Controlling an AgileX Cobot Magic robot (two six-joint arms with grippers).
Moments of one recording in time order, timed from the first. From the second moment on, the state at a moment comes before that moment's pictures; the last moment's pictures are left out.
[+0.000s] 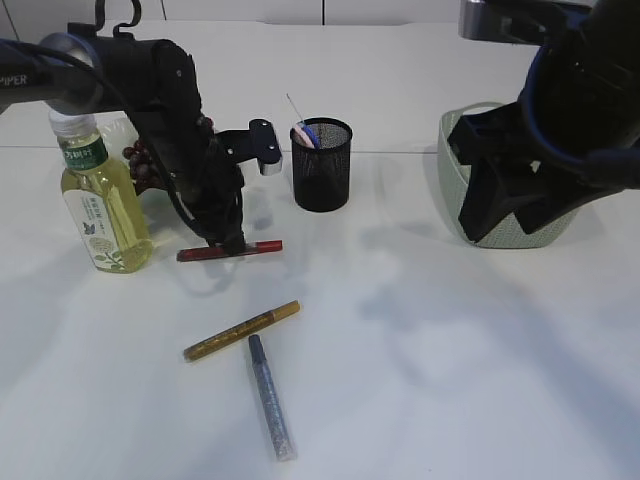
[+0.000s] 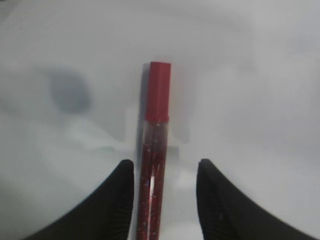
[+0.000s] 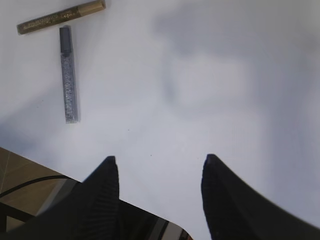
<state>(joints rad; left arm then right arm) -0.37 2.35 -1.89 -0.19 0.99 1.02 0.38 1.51 -1.35 0.18 1.24 0.06</state>
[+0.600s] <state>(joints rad) -0.37 2.35 -1.89 -0.18 0.96 1.02 0.38 1.51 -1.35 0.18 1.24 0.05</state>
